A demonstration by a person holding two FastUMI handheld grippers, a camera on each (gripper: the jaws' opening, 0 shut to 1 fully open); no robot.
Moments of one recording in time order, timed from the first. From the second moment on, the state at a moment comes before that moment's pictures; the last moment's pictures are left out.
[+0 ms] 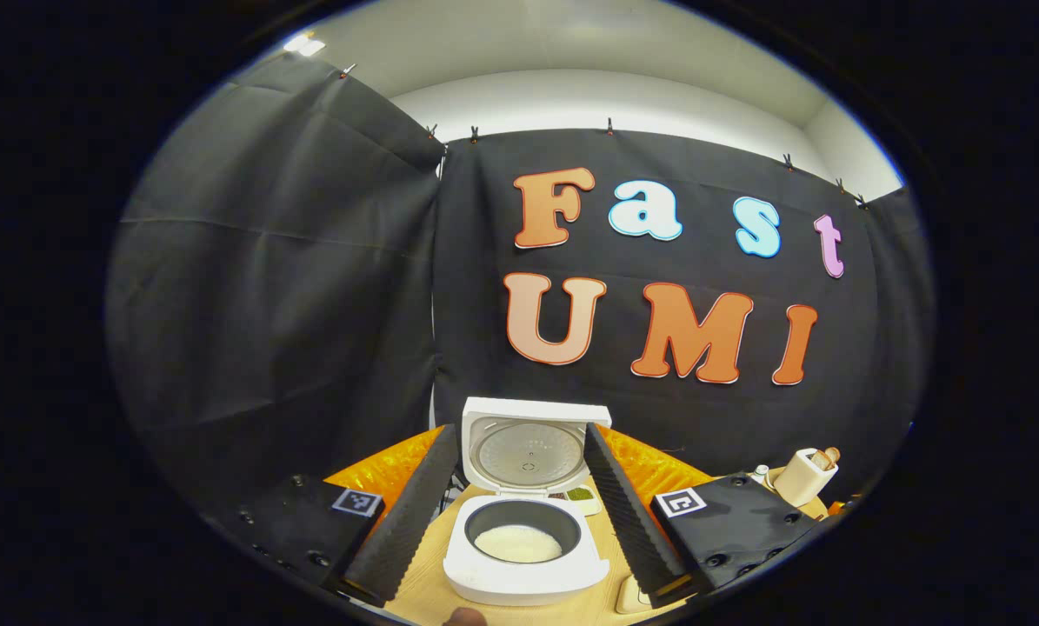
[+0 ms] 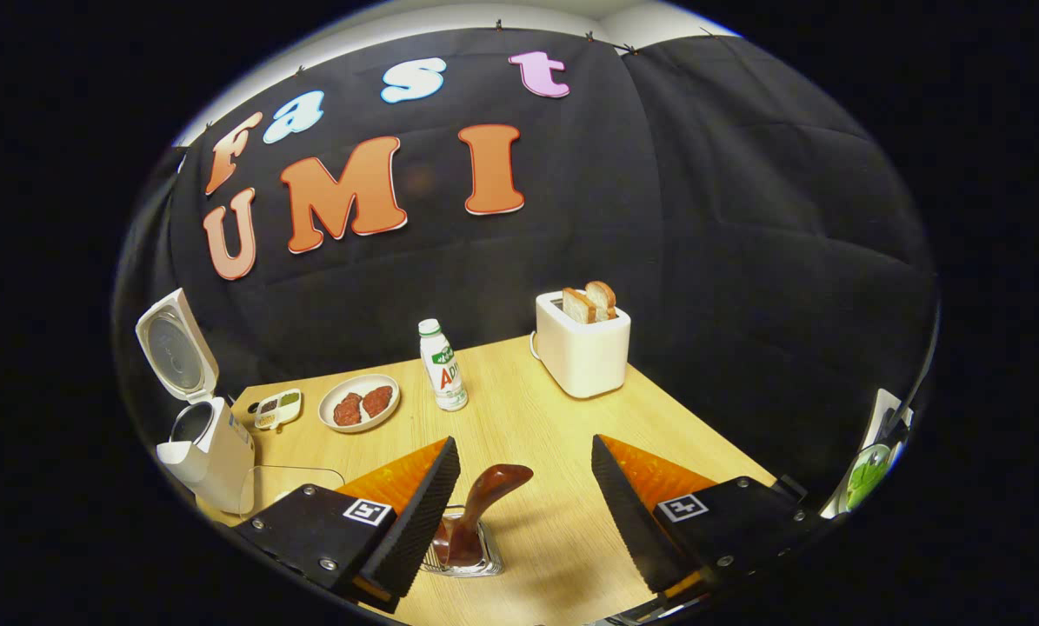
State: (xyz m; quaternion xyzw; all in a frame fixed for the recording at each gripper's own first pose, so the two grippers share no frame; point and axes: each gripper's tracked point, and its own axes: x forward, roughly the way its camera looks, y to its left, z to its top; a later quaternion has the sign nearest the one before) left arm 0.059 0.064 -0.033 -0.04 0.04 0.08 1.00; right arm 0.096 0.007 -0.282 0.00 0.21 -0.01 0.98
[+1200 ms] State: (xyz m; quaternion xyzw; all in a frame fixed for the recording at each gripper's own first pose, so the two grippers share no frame) left arm 0.072 0.080 -0.039 -0.01 0.05 0.07 1.00; right arm 0.110 0.075 -0.316 0.11 0.25 0.05 0.96
